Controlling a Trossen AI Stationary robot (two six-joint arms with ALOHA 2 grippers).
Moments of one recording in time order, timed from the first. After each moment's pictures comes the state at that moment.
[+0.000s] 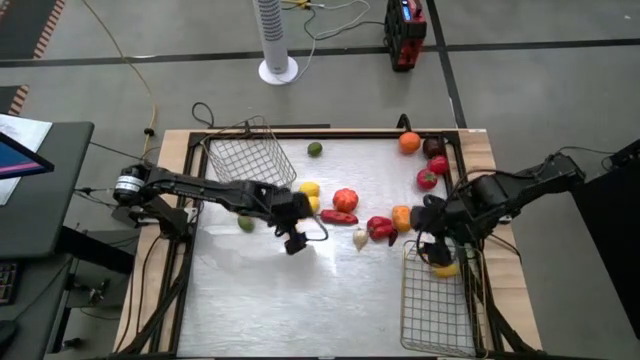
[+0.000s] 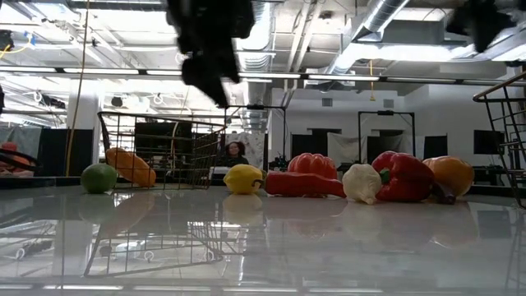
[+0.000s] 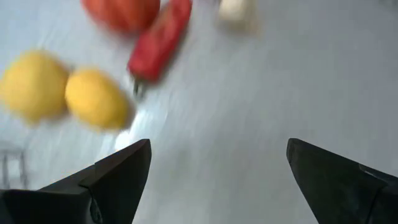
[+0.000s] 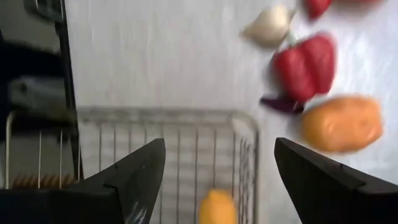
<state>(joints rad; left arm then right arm) -0.06 1.60 1.27 -0.73 -0.04 -0.41 0.34 1.06 1.13 -1.18 -0.03 0.51</state>
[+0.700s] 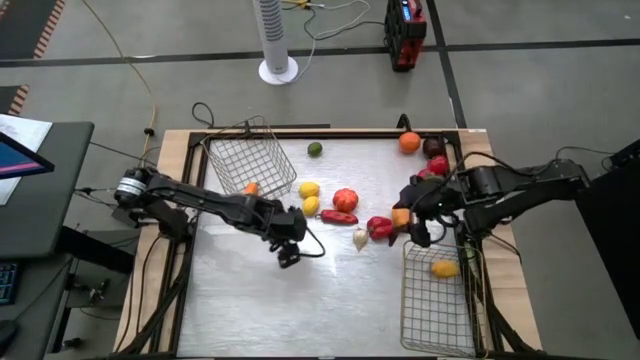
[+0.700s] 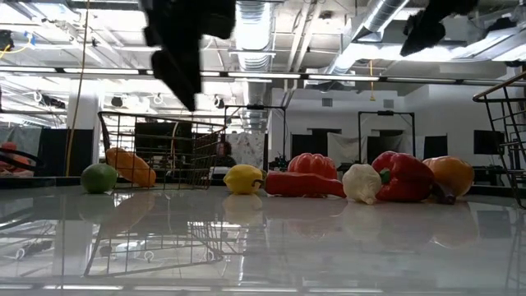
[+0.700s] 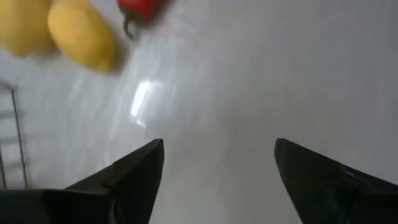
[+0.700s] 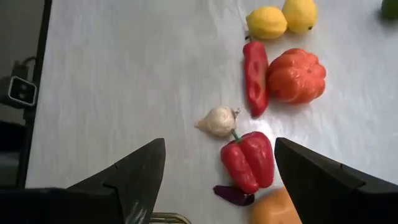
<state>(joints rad) -0.17 1.63 1.29 -0.85 -0.11 -0.54 0.16 0.98 1.01 -0.86 0.08 0.30</state>
